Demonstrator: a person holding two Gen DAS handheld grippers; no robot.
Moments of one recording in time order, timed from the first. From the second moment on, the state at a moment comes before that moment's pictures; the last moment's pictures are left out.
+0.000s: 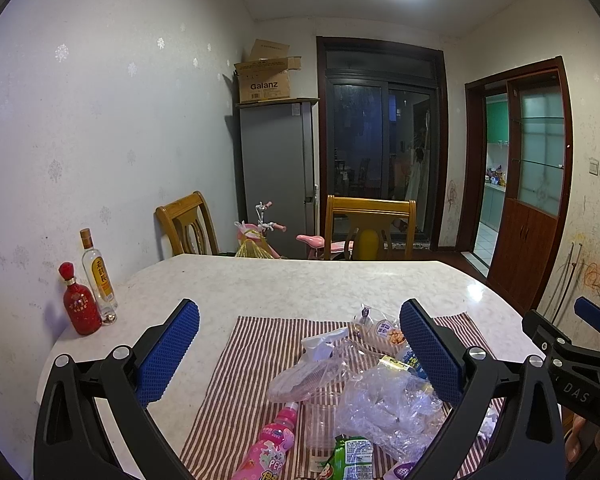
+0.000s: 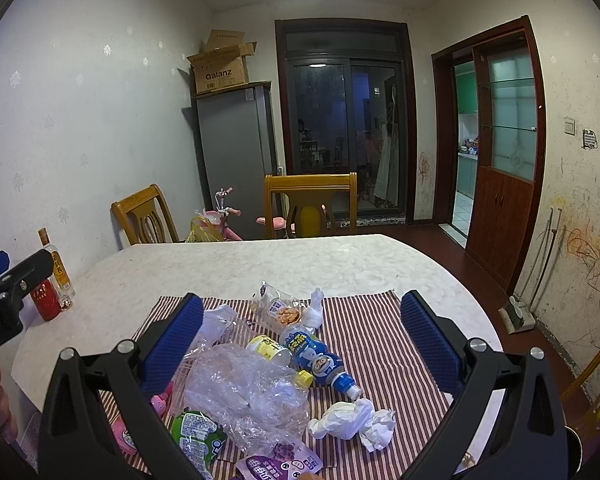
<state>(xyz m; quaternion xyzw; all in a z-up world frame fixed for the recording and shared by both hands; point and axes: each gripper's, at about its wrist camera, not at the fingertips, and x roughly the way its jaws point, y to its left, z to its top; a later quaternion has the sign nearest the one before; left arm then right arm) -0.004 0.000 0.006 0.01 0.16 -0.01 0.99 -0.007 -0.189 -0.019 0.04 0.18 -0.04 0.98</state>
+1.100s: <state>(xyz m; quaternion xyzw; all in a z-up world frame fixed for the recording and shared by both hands) 0.019 0.012 -0.030 0.01 0.23 -0.01 0.97 0.010 -0.231 -0.039 0.06 0.25 -0.03 0.97</state>
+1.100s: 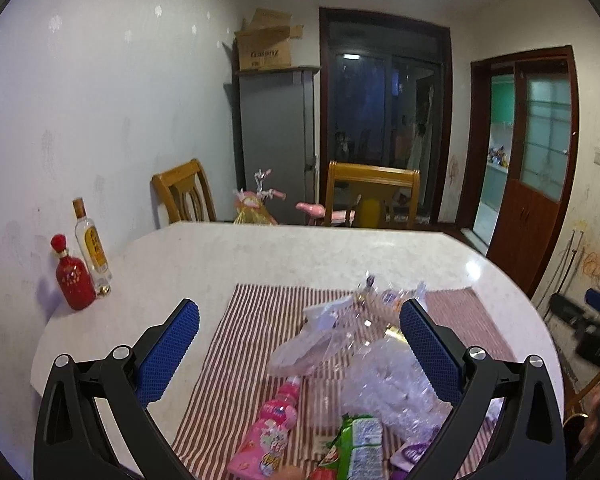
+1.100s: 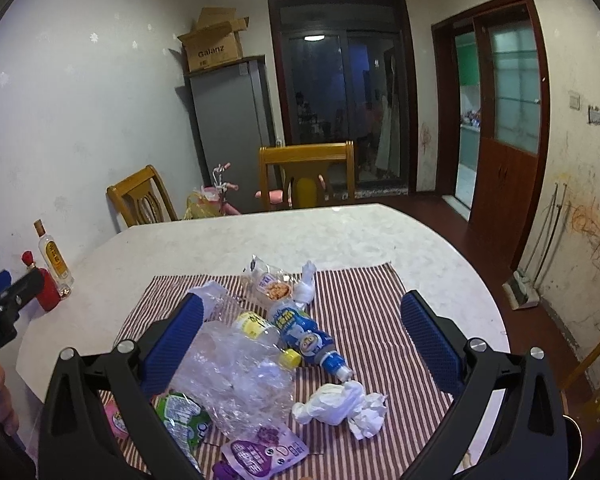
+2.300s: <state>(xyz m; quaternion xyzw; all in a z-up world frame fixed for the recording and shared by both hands) 0.161 -0.064 -0.207 0.06 0.50 -0.13 0.85 0.064 -0.285 -0.201 0.13 0.47 -0.01 0.87</state>
